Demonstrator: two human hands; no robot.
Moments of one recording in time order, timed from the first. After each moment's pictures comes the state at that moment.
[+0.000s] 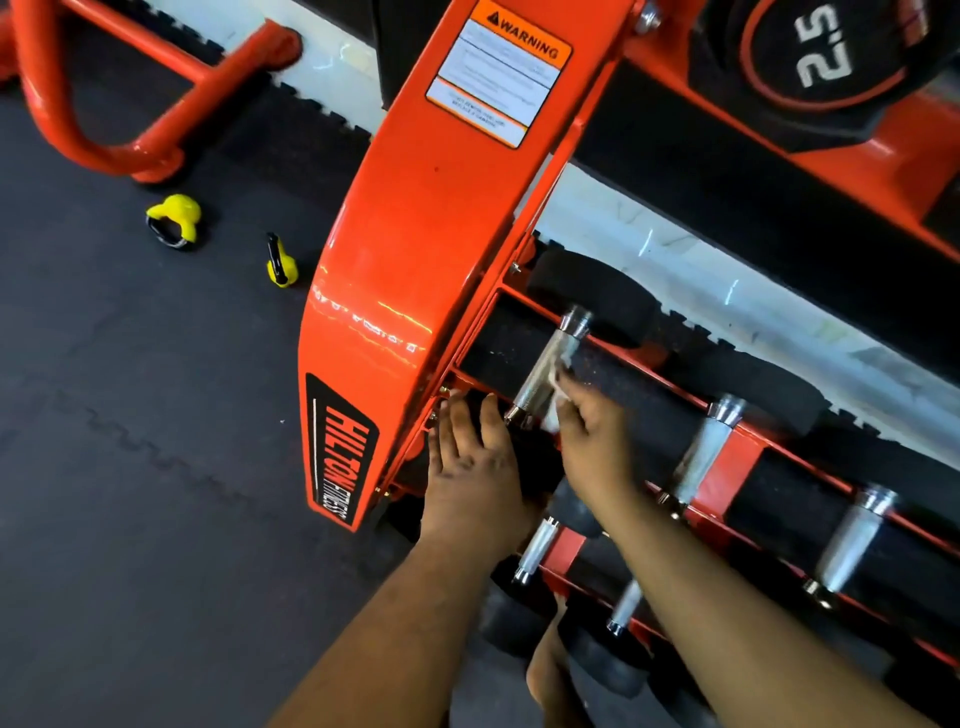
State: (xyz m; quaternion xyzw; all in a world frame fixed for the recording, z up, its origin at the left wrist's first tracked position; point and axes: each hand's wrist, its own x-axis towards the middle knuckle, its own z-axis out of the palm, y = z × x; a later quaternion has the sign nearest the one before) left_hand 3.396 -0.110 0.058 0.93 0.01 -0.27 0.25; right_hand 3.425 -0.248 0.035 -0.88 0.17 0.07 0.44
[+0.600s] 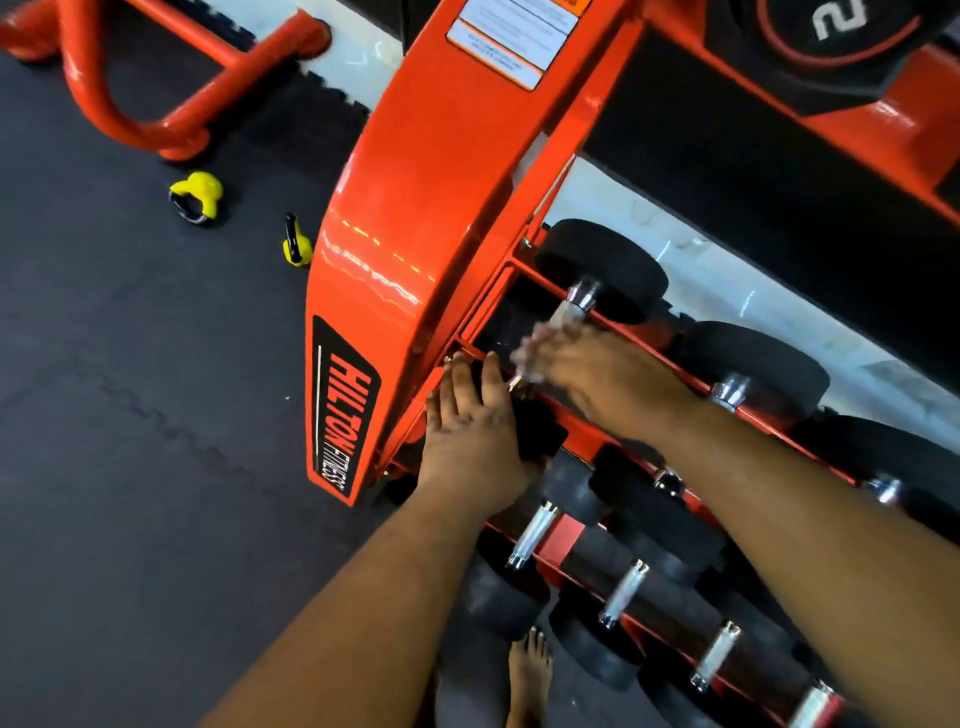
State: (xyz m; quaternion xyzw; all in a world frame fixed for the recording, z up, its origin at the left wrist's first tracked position) left_hand 3.395 -0.111 0.051 0.93 0.02 -0.27 0.26; right_hand 3.470 -0.295 0.057 -0.91 -0.36 0.14 0.12
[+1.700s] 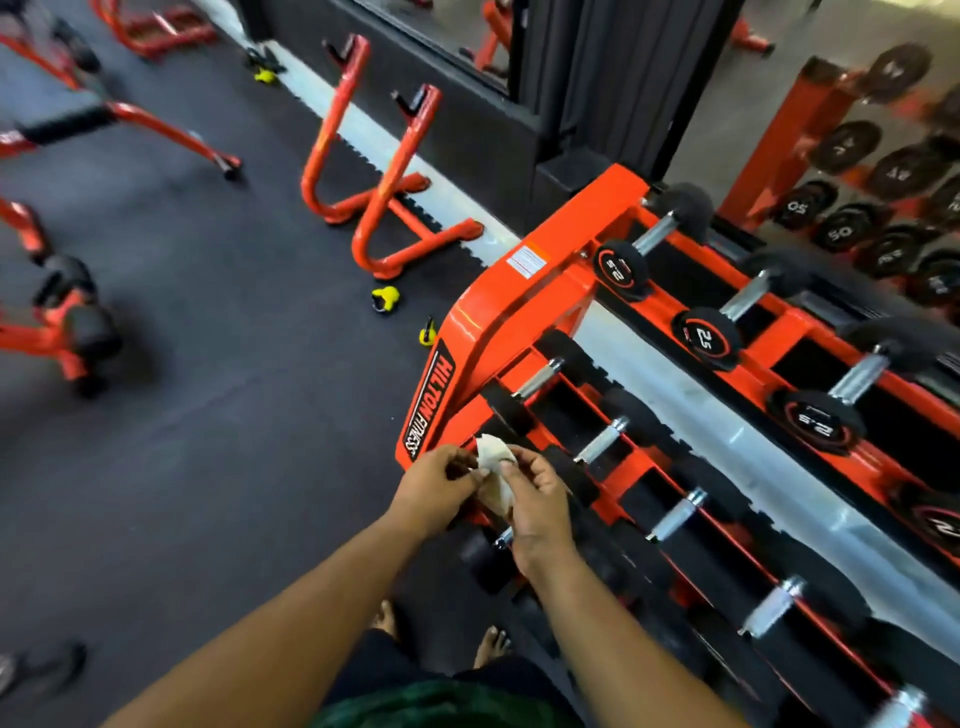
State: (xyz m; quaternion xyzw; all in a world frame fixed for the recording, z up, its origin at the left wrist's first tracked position) left_hand 3.122 -0.140 0.336 0.84 0.22 -0.08 0.49; right_hand 3.147 -0.274 0.318 -0.55 0.18 0.20 0.79
